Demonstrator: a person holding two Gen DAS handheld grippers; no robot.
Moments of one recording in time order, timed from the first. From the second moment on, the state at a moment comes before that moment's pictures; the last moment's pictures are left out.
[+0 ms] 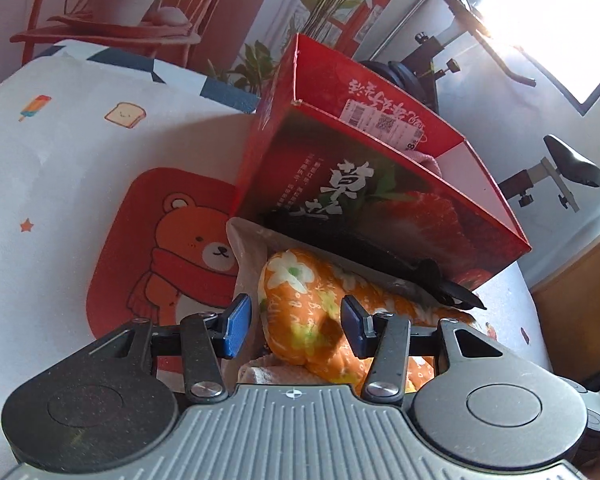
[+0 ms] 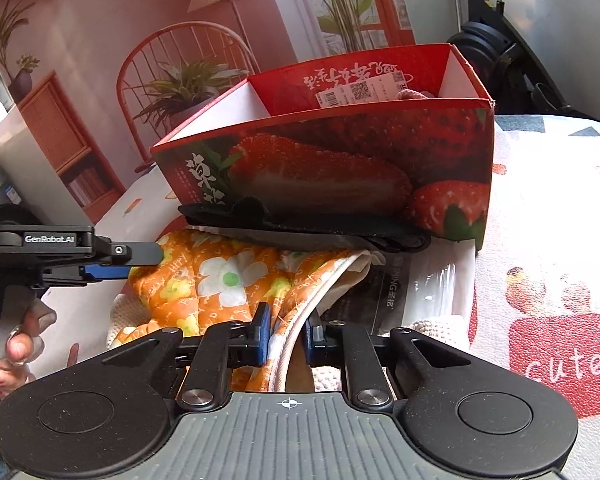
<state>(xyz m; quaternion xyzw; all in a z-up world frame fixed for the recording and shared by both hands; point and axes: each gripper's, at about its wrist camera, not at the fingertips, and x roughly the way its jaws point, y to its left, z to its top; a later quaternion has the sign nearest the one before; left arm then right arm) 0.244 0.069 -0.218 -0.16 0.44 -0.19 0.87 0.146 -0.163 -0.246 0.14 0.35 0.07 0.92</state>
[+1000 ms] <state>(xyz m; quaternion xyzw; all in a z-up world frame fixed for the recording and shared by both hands) 0.226 0.044 -0.107 -0.09 0.30 -0.25 0.92 0.147 -0.162 -0.145 0.06 0.24 0.08 0.97</state>
